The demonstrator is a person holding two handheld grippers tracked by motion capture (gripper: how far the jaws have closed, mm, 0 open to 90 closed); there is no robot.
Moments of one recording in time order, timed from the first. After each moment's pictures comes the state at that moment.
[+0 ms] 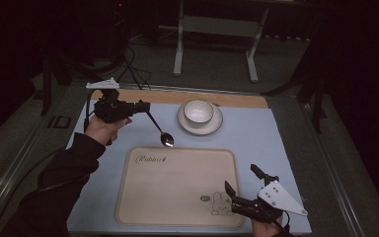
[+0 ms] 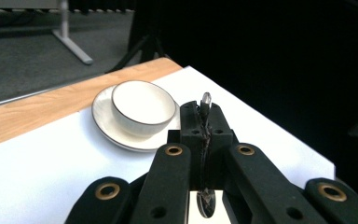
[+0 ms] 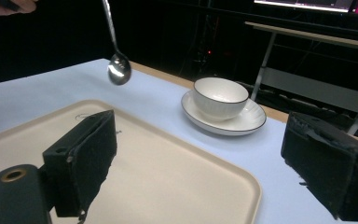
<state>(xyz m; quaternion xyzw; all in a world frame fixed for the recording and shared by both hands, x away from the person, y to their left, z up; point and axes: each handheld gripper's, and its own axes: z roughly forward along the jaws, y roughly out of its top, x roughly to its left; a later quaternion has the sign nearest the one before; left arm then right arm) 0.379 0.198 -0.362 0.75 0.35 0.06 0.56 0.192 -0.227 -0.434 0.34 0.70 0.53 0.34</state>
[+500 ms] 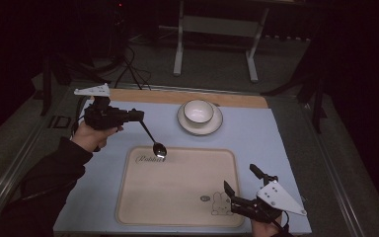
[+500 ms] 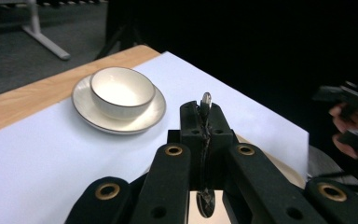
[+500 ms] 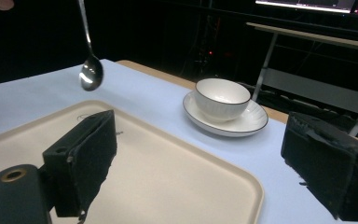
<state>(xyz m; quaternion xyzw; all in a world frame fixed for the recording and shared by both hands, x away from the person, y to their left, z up) 0.358 0.216 -0.358 0.77 0.30 0.03 0.56 0.192 -0.226 -0.434 0.34 0.71 0.53 0.34</state>
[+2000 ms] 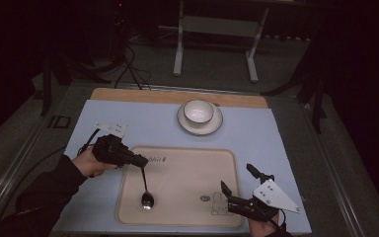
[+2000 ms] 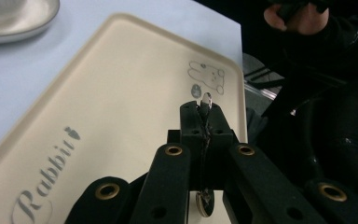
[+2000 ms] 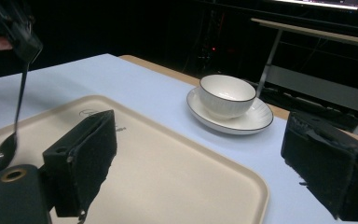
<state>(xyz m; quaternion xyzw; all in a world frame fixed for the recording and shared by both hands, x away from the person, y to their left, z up) 0.331 0.198 -0.430 0.86 0.16 -0.11 0.47 0.195 -0.220 -0.436 0.33 0.71 0.52 0.33</state>
